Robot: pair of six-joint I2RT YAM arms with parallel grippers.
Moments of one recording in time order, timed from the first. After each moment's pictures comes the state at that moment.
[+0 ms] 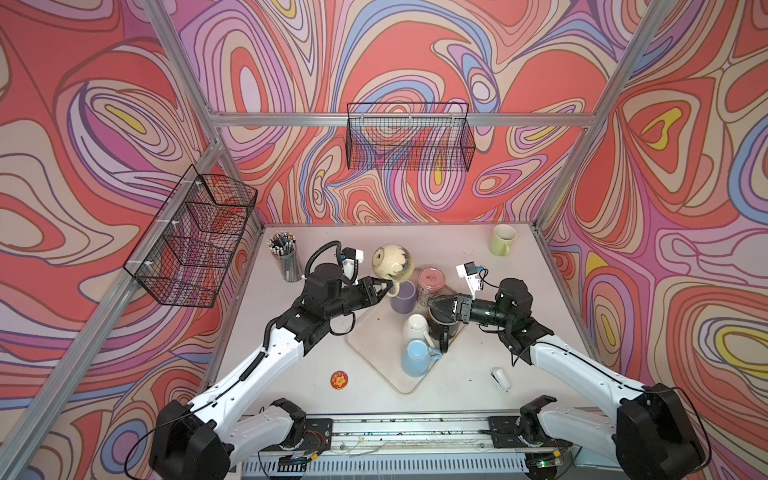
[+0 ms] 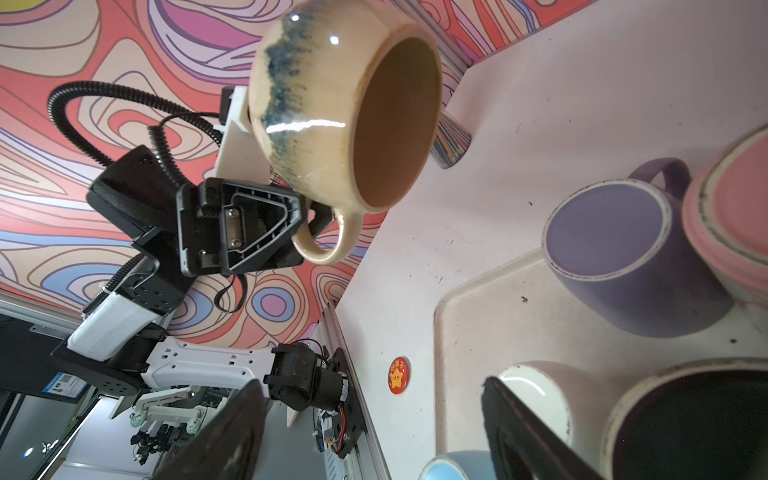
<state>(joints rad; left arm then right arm) -0.51 1.12 0.84 -0.04 0.43 -0.87 0.38 1.14 0.56 0.42 -0.86 0.80</state>
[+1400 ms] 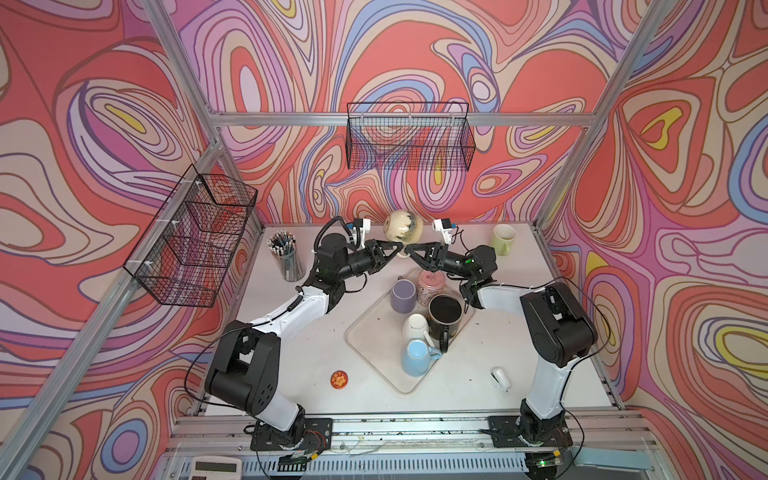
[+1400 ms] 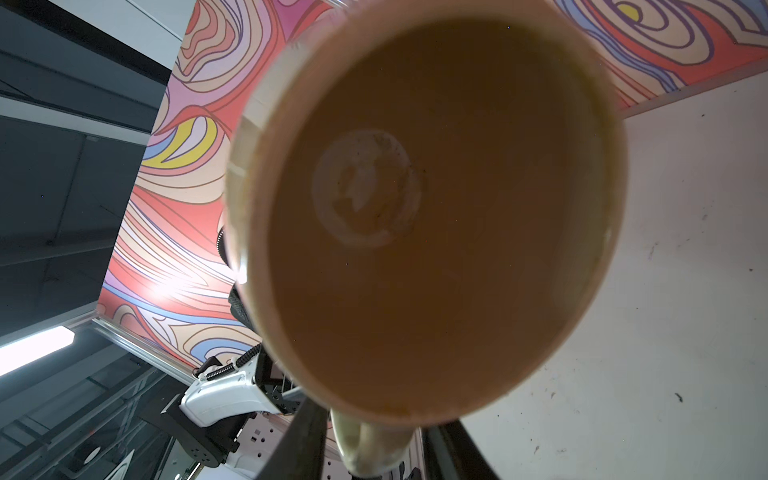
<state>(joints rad) -0.38 1.56 1.02 0.51 0.72 -1.18 0.36 1.91 1.05 1.26 -0.93 1.41</state>
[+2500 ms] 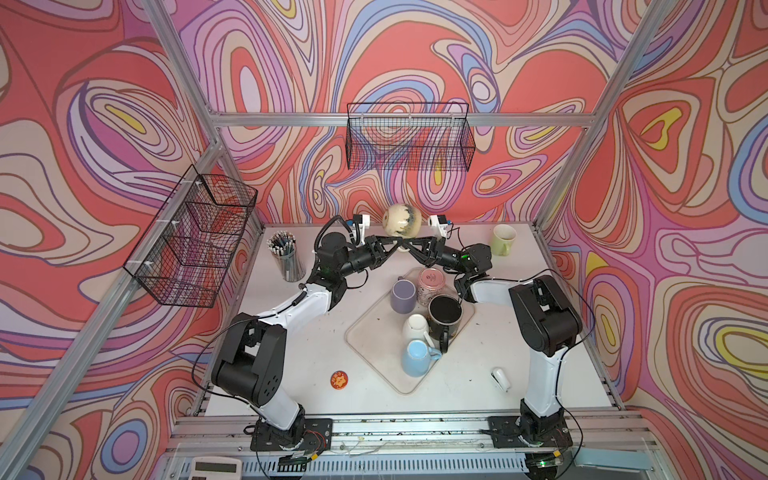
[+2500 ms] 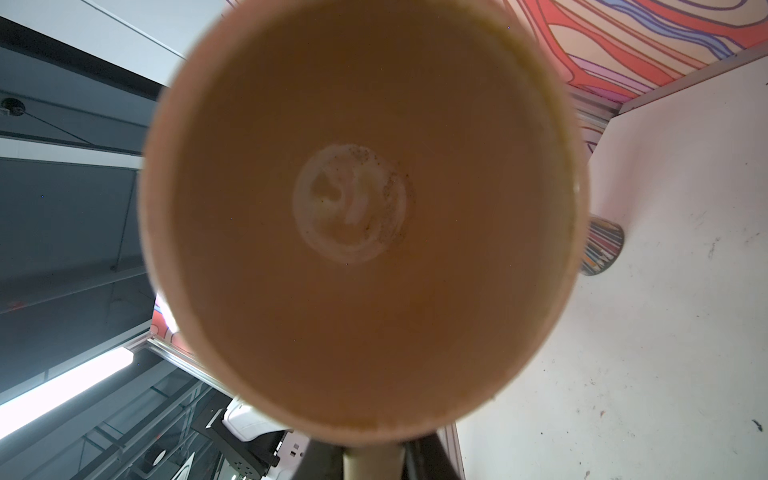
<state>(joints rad) -0.37 1.61 1.04 0.62 0.72 -1.21 0.36 2.00 1.15 1.36 -0.93 1.61</state>
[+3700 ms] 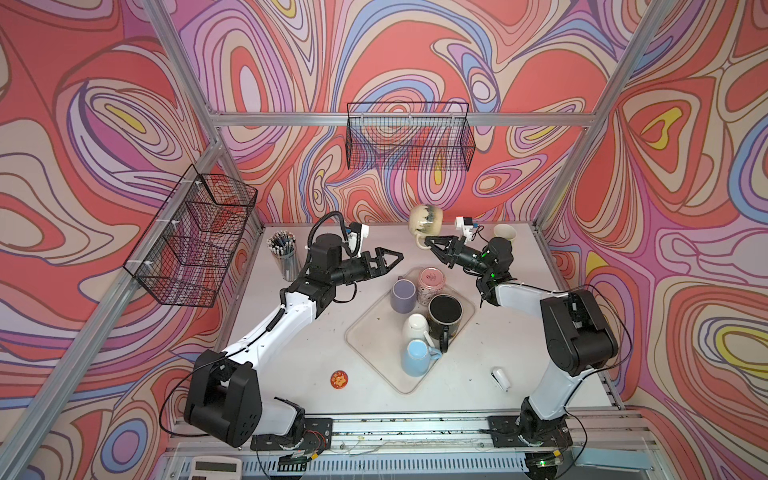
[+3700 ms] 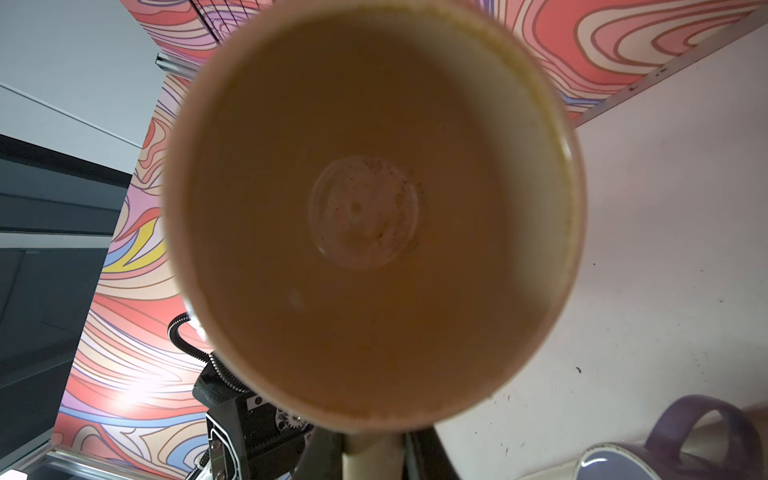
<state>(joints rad) -0.37 1.38 1.04 0.05 0.68 -0.77 0.23 1.78 1.00 0.96 -0.85 1.38</state>
